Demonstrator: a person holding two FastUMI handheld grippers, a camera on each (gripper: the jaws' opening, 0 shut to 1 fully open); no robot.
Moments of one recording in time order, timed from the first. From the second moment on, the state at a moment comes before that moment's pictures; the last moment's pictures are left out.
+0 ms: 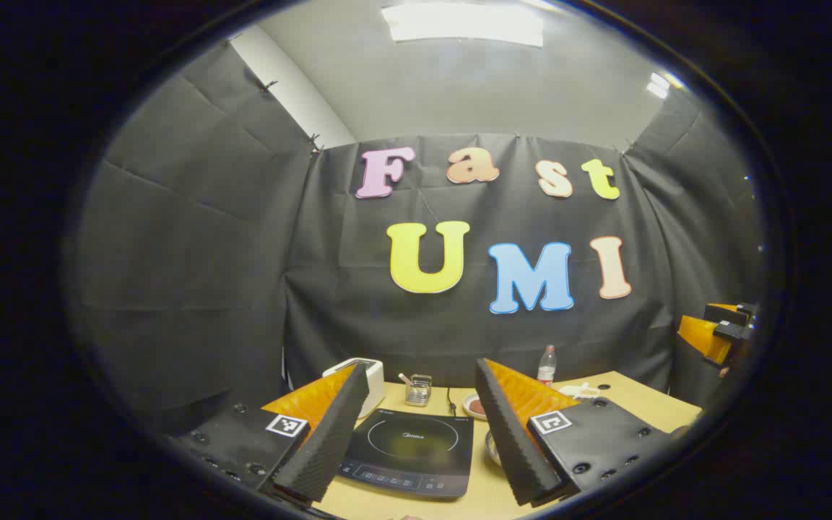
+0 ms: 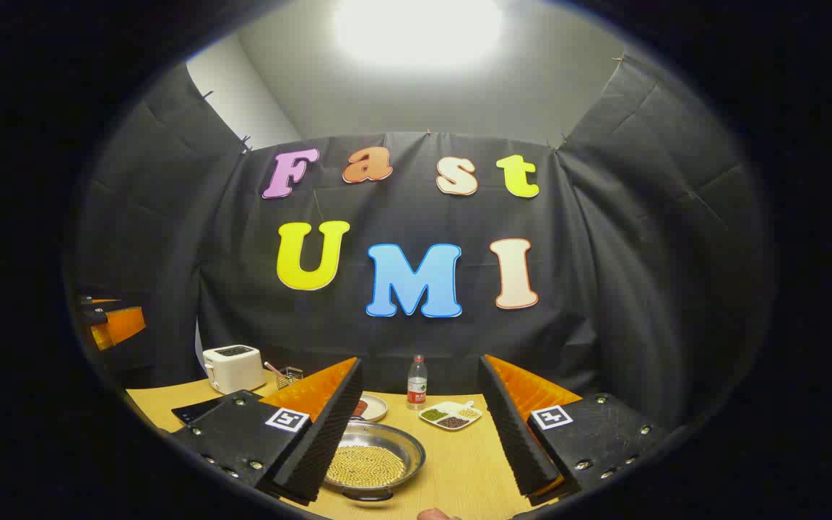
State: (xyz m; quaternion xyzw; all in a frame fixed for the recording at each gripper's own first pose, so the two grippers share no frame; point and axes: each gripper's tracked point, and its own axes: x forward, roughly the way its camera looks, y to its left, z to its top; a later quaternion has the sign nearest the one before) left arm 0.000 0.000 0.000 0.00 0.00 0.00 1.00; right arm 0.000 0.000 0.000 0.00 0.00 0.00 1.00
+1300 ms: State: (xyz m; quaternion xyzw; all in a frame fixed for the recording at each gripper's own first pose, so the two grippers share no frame) left arm 0.005 -0.003 0.007 0.01 -0.01 -0.04 1.00; right arm 0.003 -0.006 0.001 0.01 0.02 -0.03 1.00
